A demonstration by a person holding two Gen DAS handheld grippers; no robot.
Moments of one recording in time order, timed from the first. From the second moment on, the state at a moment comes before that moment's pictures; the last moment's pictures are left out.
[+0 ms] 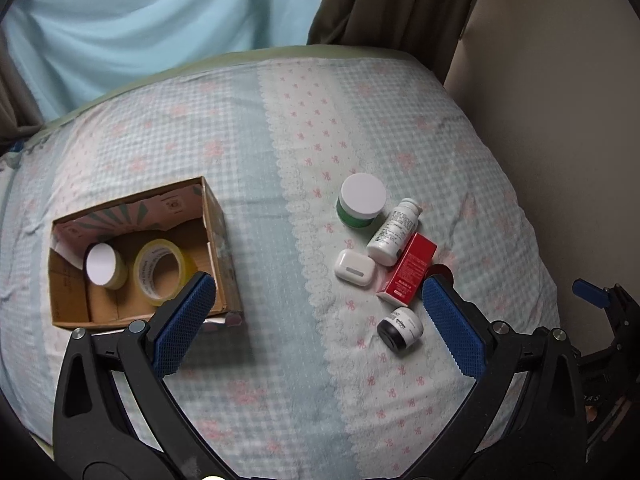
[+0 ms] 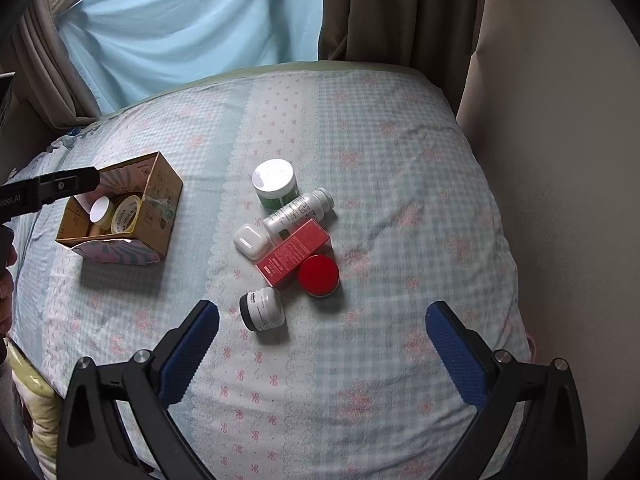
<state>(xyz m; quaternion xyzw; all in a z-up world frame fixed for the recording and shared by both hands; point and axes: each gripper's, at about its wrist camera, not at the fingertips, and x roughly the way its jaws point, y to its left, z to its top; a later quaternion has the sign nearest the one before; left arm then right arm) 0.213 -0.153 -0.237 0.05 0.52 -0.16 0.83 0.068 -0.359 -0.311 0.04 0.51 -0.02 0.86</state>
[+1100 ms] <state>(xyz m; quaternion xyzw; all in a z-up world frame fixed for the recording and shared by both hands) 0.360 -0.281 -0.456 0.11 0.57 -0.24 0.78 0.163 -0.349 -0.497 -0.06 0.55 -0.01 0.83</state>
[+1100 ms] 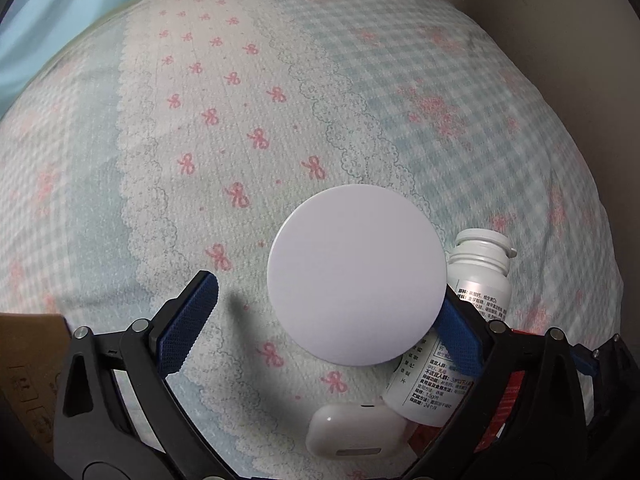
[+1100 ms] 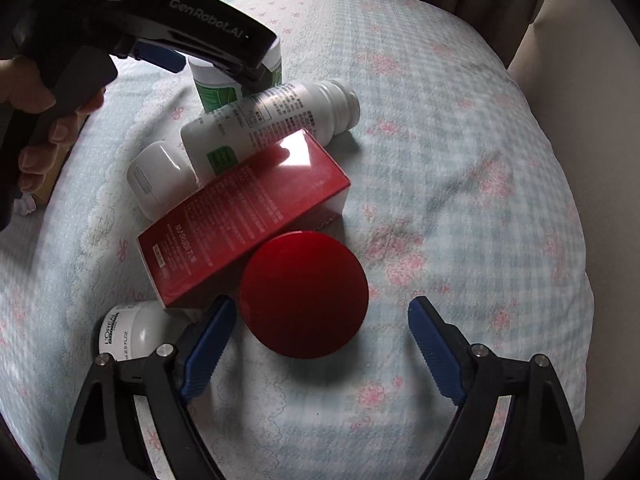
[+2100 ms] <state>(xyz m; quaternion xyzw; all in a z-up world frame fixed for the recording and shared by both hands) 0.338 -0.267 -0.409 0.11 0.54 -0.24 0.80 0.157 -0.351 -0.474 -0.04 0.54 0.01 0.84</state>
